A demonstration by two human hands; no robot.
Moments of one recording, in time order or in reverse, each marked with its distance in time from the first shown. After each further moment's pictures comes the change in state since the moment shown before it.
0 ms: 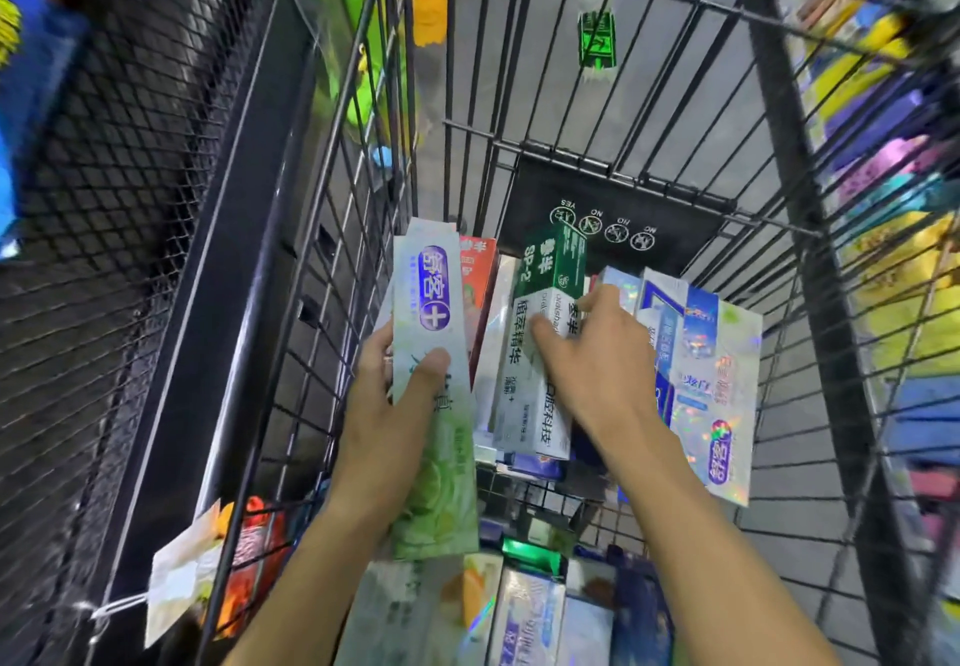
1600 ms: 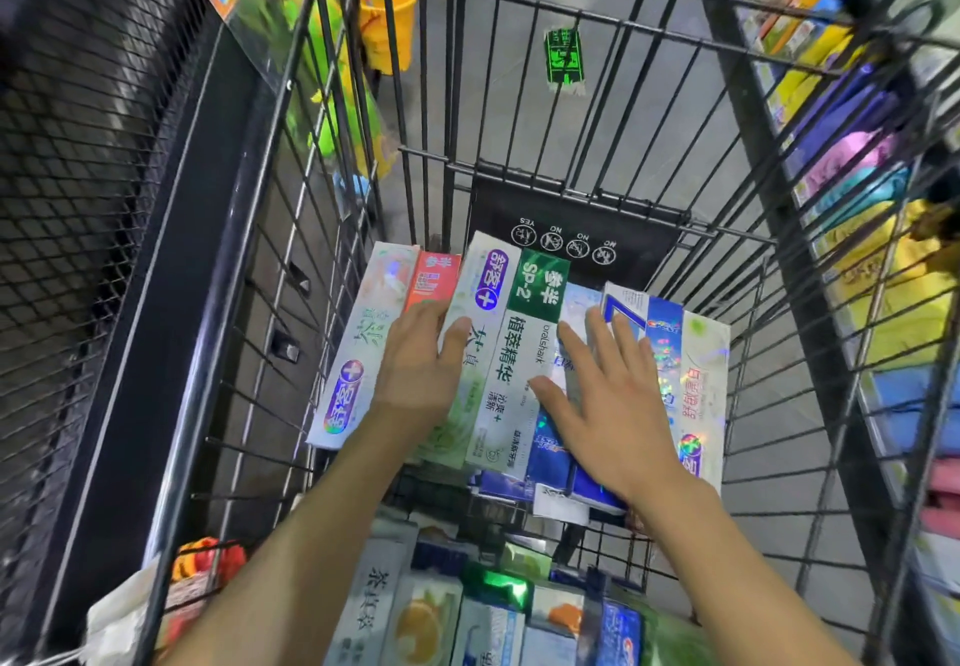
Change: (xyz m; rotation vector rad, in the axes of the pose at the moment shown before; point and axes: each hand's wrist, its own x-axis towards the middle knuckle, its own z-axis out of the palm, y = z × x) left_hand 0.093 -0.037 0.064 0.687 -0.154 0.299; right_hand 0.000 0.089 -0.012 -0.348 -0.121 -0.285
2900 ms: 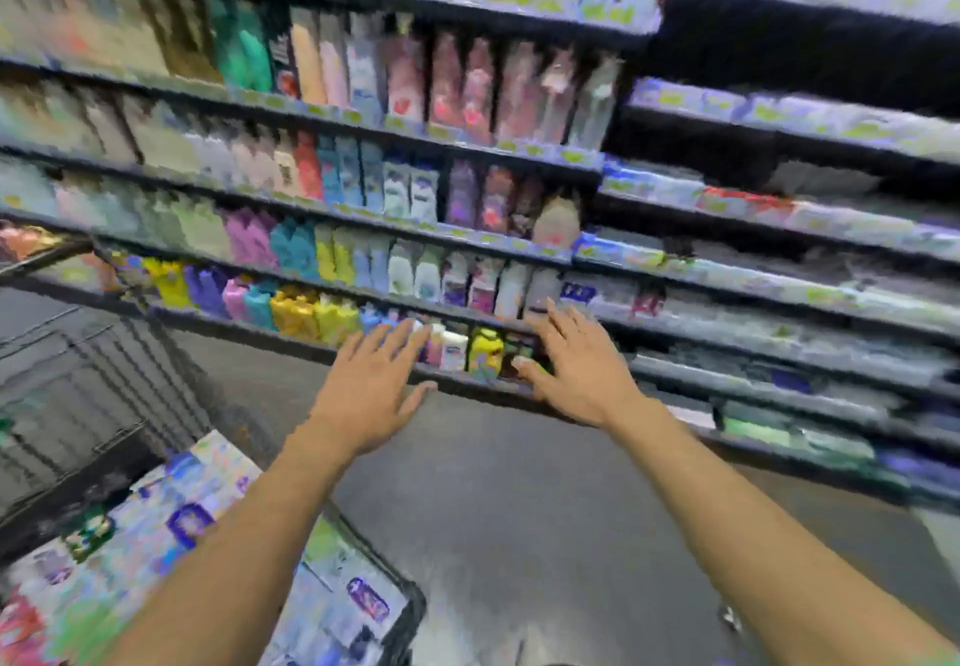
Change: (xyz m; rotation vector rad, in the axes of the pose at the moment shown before) left_hand -0.391 0.348 0.001 0.673 -0.474 1.775; right_hand -0.604 -0.017 -0.228 -0.069 0.434 1.071
